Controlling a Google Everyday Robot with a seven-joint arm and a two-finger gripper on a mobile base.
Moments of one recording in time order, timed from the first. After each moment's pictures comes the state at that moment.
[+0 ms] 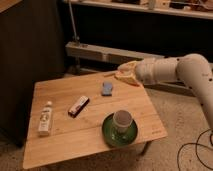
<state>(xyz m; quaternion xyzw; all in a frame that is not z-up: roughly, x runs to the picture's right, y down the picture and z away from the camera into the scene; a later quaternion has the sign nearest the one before) 0.071 -0.051 0.594 0.44 -0.11 -0.85 0.27</state>
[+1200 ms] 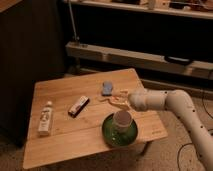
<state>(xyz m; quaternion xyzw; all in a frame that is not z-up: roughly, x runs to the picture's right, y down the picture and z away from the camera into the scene) 0.049 0.046 0.648 0.50 -0.16 -0.81 0.28</state>
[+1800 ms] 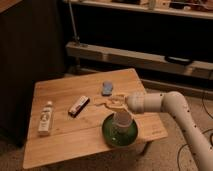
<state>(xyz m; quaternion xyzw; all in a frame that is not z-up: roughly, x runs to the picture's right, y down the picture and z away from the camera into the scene) 0.036 0.070 0.661 0.52 -0.20 -0.79 0.26</state>
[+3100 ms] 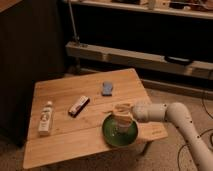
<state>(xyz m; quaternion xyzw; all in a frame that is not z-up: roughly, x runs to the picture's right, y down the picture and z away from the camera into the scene) 0.074 0.109 0.697 0.48 -0.19 -0.79 0.32</state>
